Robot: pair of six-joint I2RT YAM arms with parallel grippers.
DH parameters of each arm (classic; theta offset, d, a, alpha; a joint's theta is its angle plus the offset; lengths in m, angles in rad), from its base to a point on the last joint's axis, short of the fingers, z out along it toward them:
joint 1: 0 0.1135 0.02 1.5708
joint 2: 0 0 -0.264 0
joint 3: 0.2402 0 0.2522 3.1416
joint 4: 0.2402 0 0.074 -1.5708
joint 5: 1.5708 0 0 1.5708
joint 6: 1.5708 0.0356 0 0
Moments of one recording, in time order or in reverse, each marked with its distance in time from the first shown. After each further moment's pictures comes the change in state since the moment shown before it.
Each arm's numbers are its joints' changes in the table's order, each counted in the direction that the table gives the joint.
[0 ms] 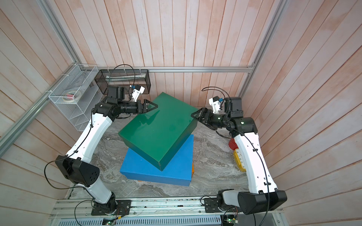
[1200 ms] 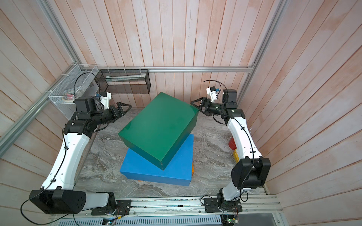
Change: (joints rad) left arm 0.252 0.404 -0.397 -0.086 -0.250 -0.181; right arm -0.070 -0.259 -0.023 -0.484 -0.308 0.046
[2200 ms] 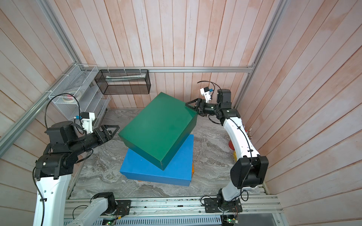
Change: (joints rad) left arm 0.064 0.415 -0.143 0.277 0.005 0.019; right arm 0.062 -0.022 0.002 -0.029 -0.025 0.018
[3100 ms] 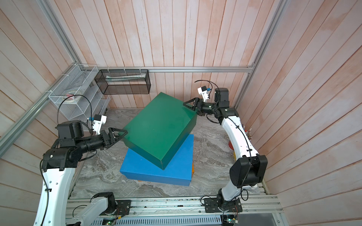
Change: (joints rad) left arm -0.005 -0.075 -0.025 0.054 0.254 0.018; right arm 0.032 -0.013 0.039 0.034 0.024 -0.001
